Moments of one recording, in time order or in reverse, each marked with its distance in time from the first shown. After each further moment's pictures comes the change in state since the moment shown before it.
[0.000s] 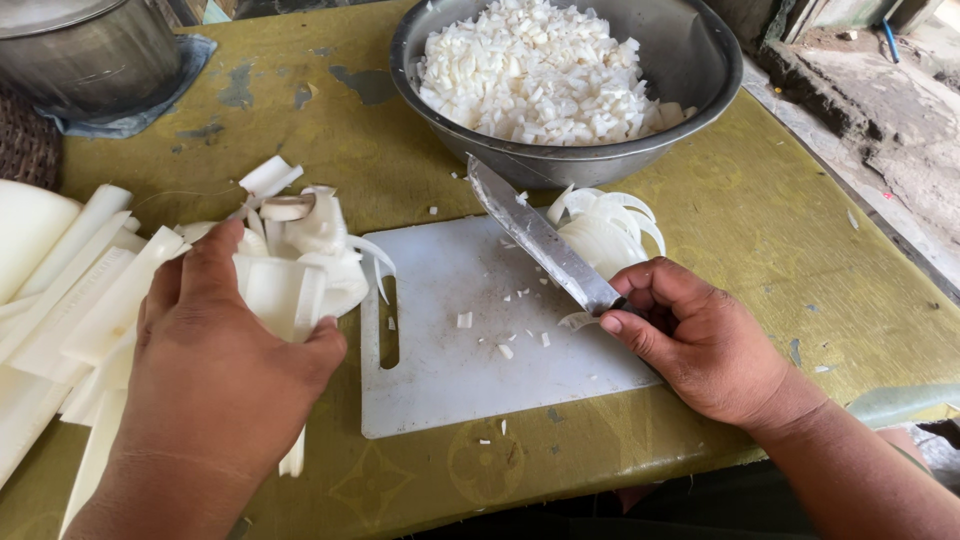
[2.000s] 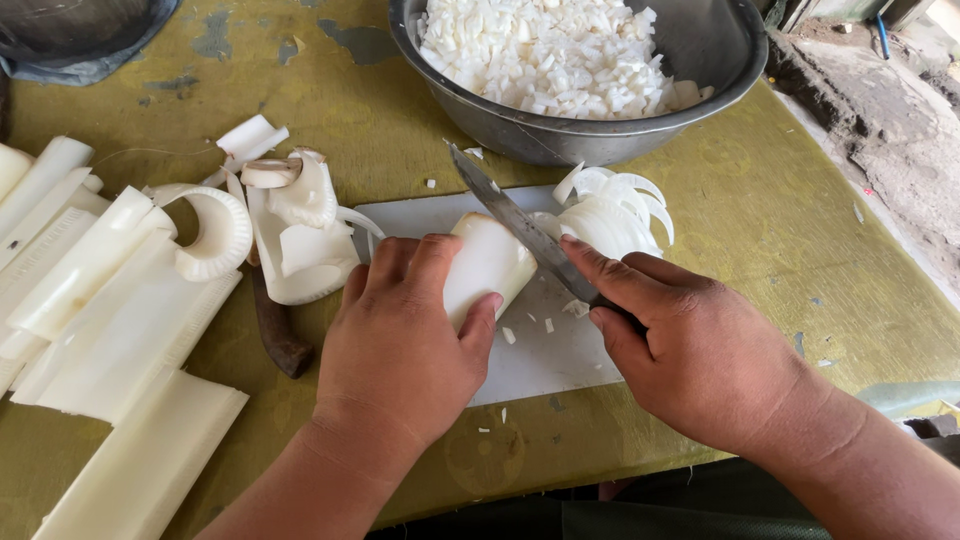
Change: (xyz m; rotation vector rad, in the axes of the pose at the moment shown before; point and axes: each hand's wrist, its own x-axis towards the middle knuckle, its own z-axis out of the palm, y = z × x) left_hand -0.015 0.064 0.061 -0.235 -0.133 0.206; right_hand -0.011 -0.075 0.022 -0.782 -0.015 -0.063
